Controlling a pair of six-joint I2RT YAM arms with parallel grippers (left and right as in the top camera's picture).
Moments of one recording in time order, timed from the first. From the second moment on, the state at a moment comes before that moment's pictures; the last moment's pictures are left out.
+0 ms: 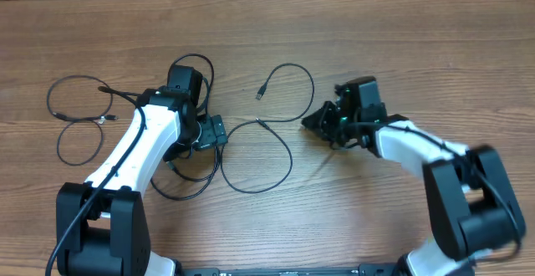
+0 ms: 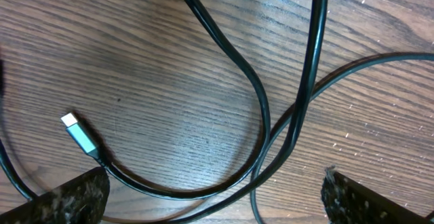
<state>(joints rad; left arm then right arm) -0.16 1.67 1.12 -0.93 0.02 -0.47 0.32 1.75 0.86 -0.05 -0.51 0.84</state>
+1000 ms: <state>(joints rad) -0.16 1.67 1.12 -0.93 0.02 -0.47 0.48 1.66 0.86 -0.13 0.20 0.78</state>
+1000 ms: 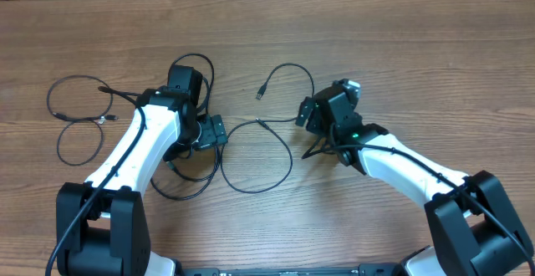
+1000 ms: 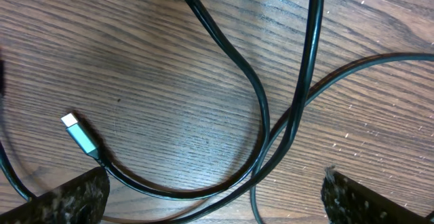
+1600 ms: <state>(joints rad) -0.16 1.67 1.12 -0.94 -0.07 -0.36 -0.15 1.66 0.86 -0.46 0.09 0.88</state>
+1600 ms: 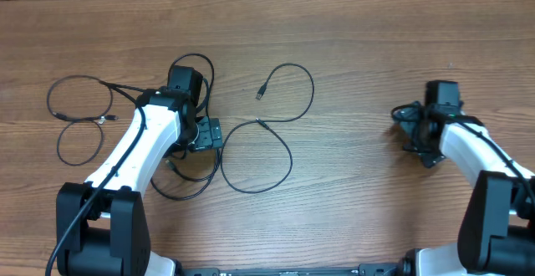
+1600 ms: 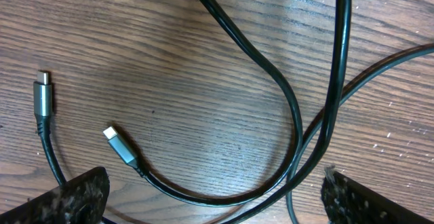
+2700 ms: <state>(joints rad) -0.42 1.78 1.07 -0.54 -0.01 -0.33 -0.19 1.66 0.86 -0.44 0.08 0.88</state>
